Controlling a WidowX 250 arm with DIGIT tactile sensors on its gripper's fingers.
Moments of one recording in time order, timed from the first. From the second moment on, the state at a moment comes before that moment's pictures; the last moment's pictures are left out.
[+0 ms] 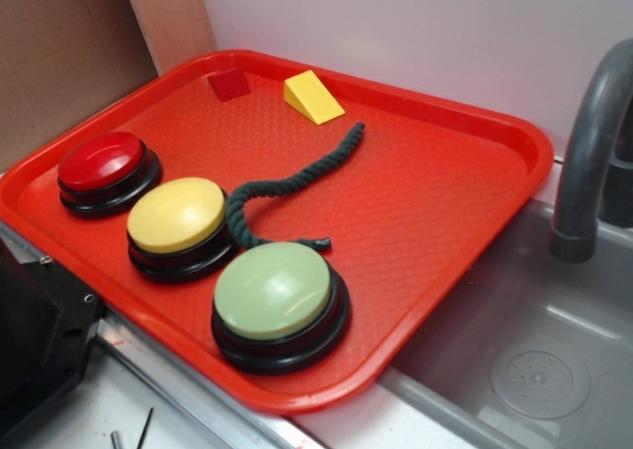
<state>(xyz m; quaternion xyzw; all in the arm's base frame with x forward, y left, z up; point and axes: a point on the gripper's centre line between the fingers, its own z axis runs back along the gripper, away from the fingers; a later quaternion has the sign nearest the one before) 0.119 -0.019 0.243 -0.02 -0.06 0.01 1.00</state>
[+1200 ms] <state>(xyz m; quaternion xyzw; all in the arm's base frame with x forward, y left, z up) 0.196 -0.005 0.117 0.00 -0.10 0.14 0.98</state>
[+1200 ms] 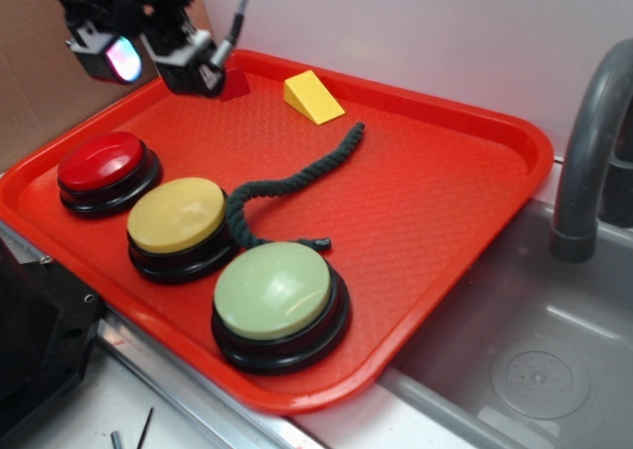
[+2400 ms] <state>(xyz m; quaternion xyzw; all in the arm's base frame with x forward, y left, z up) 0.234 -0.041 0.026 0.03 -0.06 0.08 0.99</state>
